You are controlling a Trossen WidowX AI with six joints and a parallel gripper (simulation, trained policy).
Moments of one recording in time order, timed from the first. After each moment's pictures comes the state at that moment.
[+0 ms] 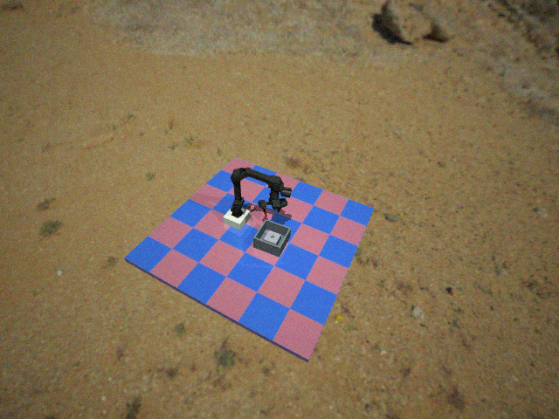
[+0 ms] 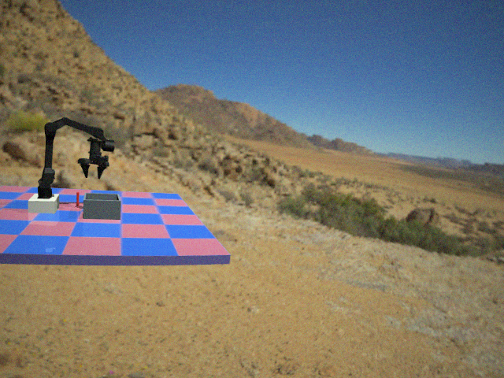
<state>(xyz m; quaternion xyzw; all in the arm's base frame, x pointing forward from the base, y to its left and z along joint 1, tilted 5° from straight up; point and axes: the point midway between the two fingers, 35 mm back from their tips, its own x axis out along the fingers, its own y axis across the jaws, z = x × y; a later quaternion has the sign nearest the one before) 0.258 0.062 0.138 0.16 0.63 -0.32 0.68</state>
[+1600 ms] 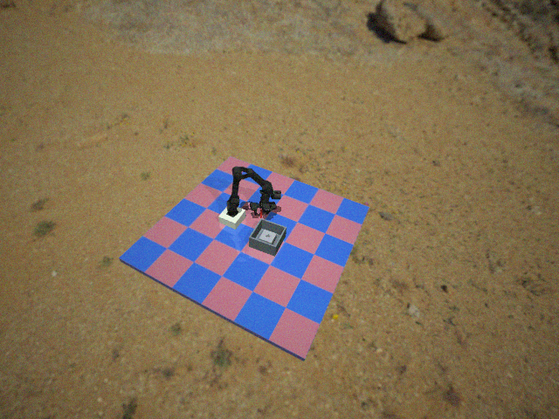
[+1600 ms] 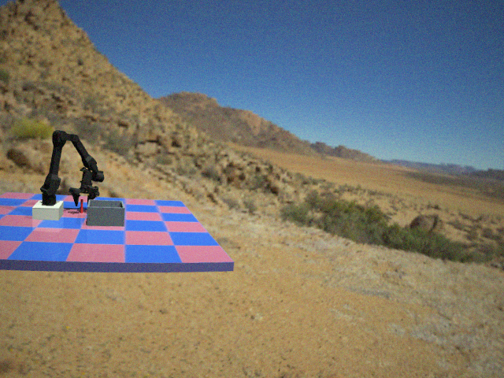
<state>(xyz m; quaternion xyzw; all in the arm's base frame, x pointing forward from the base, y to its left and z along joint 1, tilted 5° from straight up) 0.168 0.130 -0.008 0.16 0.67 -0.33 0.65</state>
